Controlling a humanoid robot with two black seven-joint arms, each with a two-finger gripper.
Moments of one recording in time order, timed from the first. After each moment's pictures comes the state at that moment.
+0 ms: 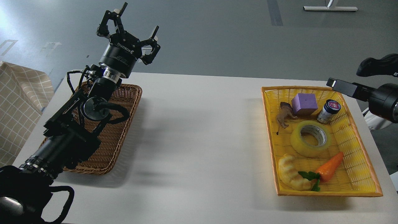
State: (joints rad) left arm -0.64 0.21 -1.10 -0.92 0.13 -0.49 -0.31; right arm 0.41 -0.84 1.12 1.46 -1.60 0.49 -0.06
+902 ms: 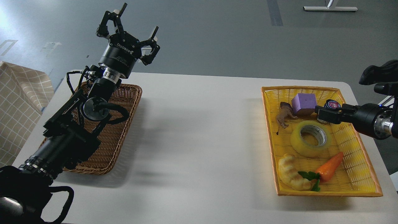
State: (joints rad) left arm -0.64 0.21 -1.10 -0.92 0.13 -0.49 -0.31; right arm 0.45 -0.84 0.91 1.46 -1.80 0.49 -0.03
